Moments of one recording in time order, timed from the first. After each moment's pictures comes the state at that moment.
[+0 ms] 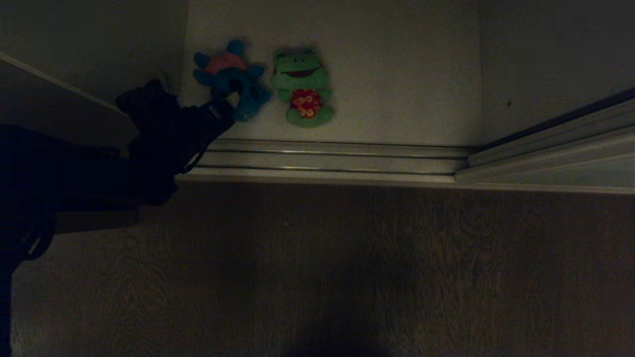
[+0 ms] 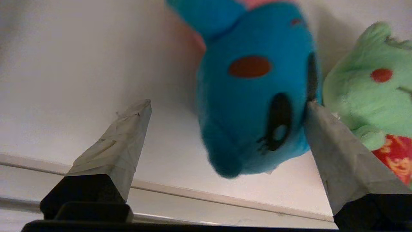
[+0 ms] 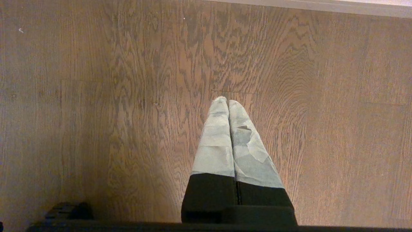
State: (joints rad) left arm -0.11 2.13 -1.47 -0.94 -0.05 -0.44; right arm 0.00 0.00 0.00 -0.03 -0.01 0.01
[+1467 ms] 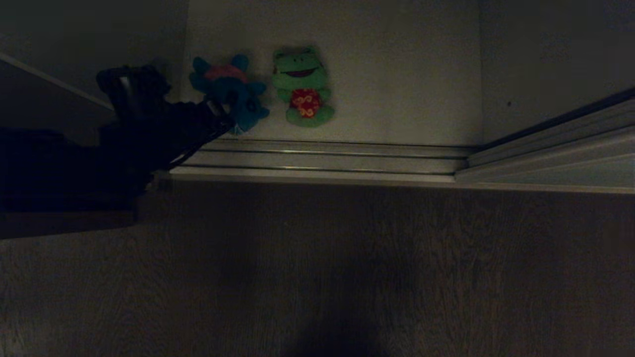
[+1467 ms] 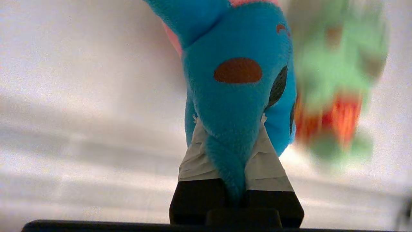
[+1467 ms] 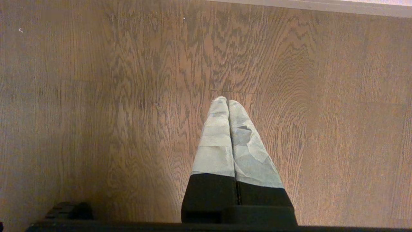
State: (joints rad) left arm -0.16 1.89 -1.32 -0.65 -0.06 -0.42; right arm 0.00 0.00 0.00 -0.03 -0.01 0.01
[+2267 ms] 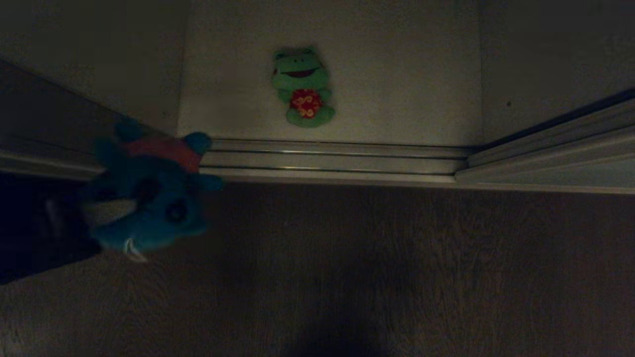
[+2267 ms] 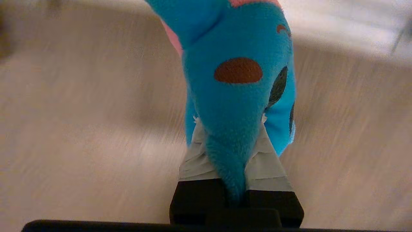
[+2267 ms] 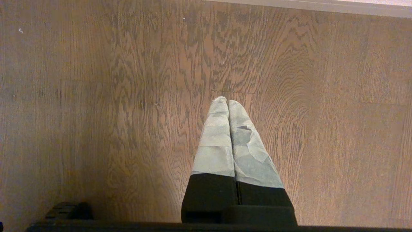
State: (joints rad) left arm -0.21 1.00 -0.83 0.15 -0.07 -0.22; right arm 0.00 0.00 0.00 -0.03 -0.01 0.01
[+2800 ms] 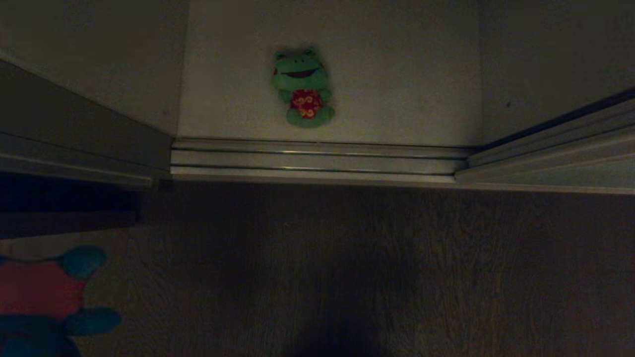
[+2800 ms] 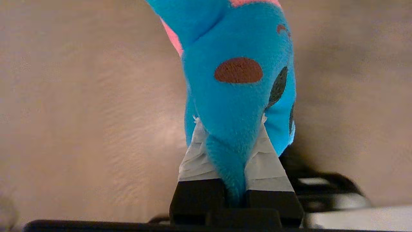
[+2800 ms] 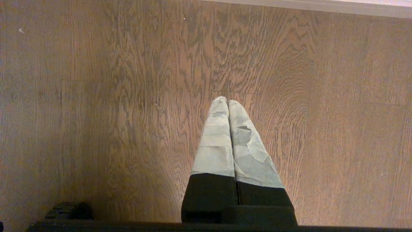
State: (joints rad) left arm -0.08 0.36 -0.69 0.65 -0.02 -0.12; right arm 0.00 0.00 0.00 -0.03 -0.01 0.01
